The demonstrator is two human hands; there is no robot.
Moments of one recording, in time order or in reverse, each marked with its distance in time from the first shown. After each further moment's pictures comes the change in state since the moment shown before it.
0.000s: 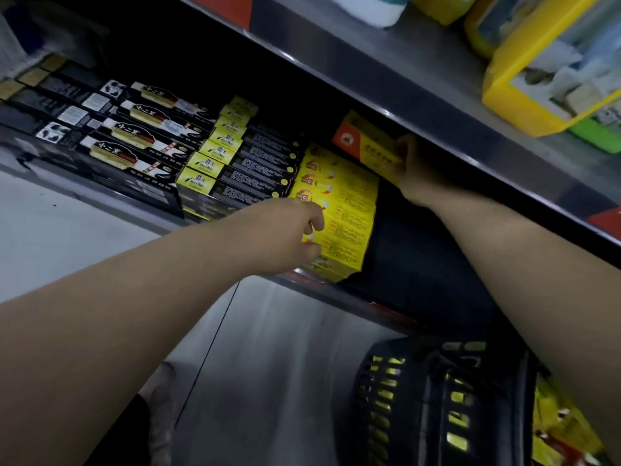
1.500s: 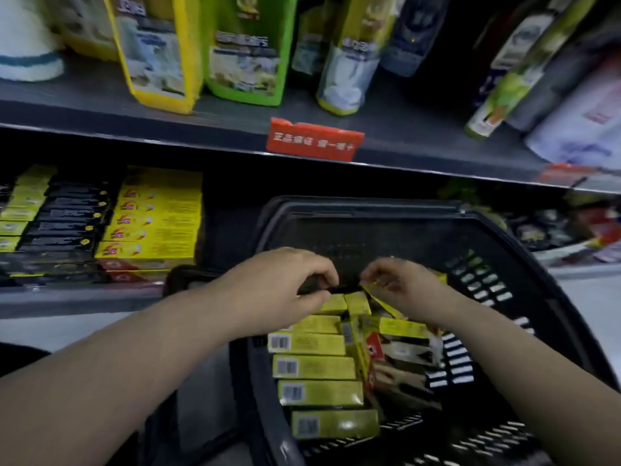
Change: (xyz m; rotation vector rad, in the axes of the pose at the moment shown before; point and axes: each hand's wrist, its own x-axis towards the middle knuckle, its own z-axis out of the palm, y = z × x) left_hand -0.042 0.221 0.100 0.148 -0.130 0.583; right_hand -0.328 0.182 -0.085 0.199 -0.130 0.122
